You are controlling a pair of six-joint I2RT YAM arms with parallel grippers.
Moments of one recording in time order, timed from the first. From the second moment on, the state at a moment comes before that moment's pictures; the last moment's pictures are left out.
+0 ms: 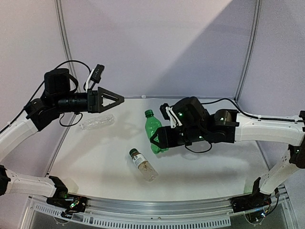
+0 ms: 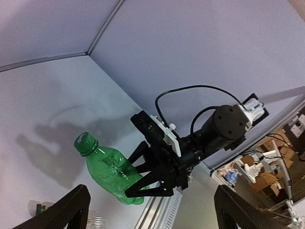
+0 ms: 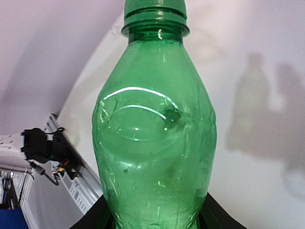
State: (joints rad) left arm -0.61 1.06 1.11 -0.28 0.63 -0.58; right arm 1.14 1.54 1.27 -0.41 0.08 0.73
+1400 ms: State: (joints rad) left arm -0.56 1.49 1.43 0.12 1.05 -0.81; right arm 1.08 1.41 1.28 -0.17 -0.10 0.39
